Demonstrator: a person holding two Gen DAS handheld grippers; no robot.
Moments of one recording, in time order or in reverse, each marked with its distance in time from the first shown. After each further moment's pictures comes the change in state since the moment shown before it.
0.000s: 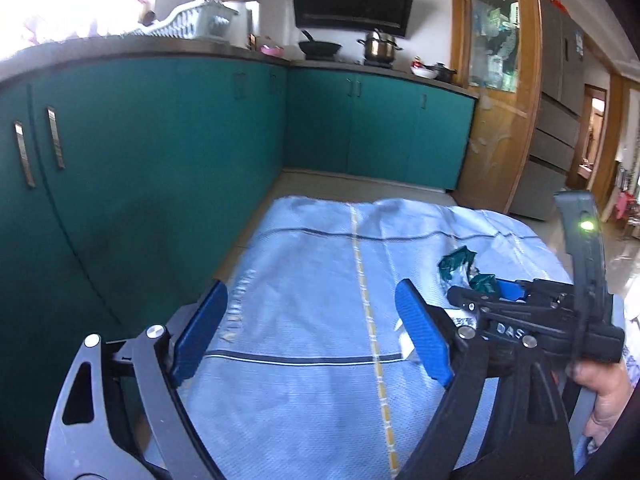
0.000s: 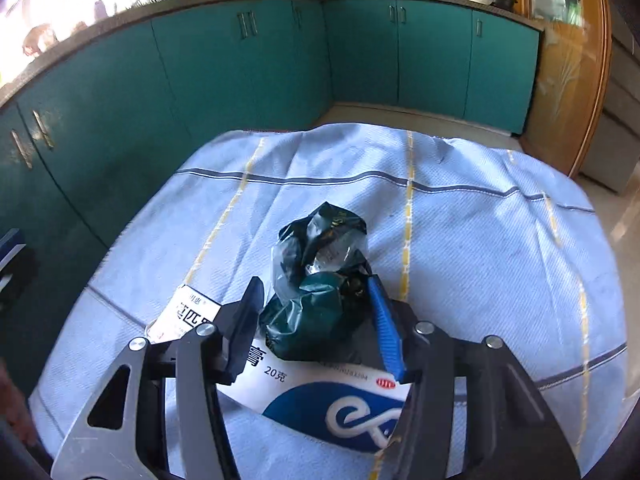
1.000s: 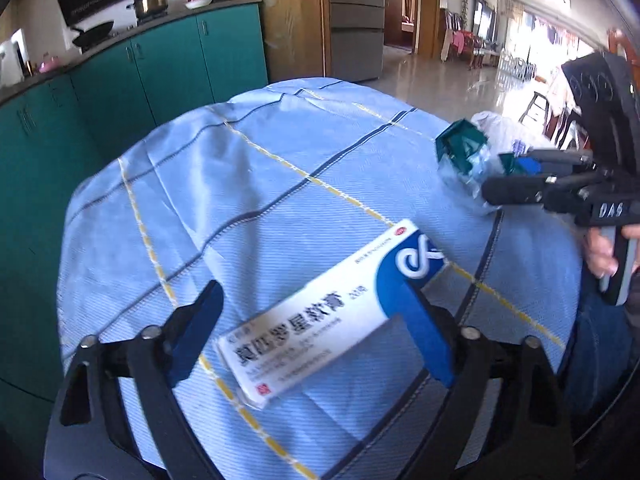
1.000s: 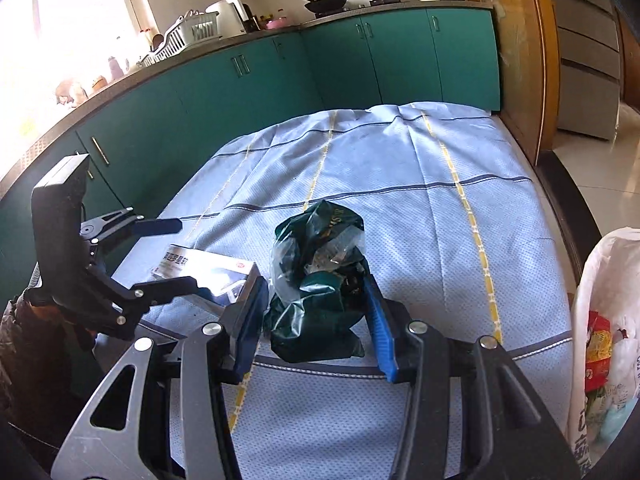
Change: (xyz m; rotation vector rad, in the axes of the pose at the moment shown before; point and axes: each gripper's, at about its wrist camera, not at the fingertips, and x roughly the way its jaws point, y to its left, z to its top) left arm 0.001 -0.094 -0.068 0.556 0.258 -0.514; right arm -0.154 -0.052 -0.143 0.151 -0.111 0.050
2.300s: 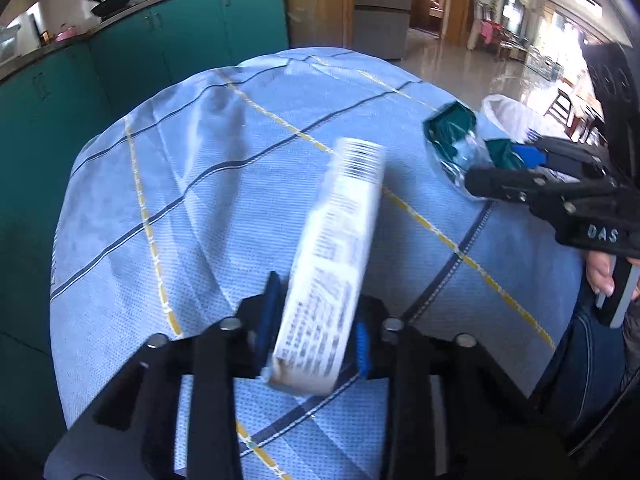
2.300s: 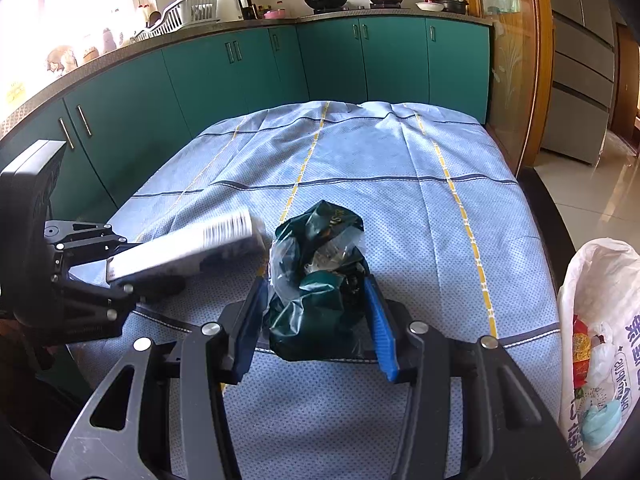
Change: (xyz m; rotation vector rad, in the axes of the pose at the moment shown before) left arm 0.002 -0.028 -0.018 -0.085 0.098 0.089; right arm 0.009 0.013 -0.010 -0.079 0.008 -0.117
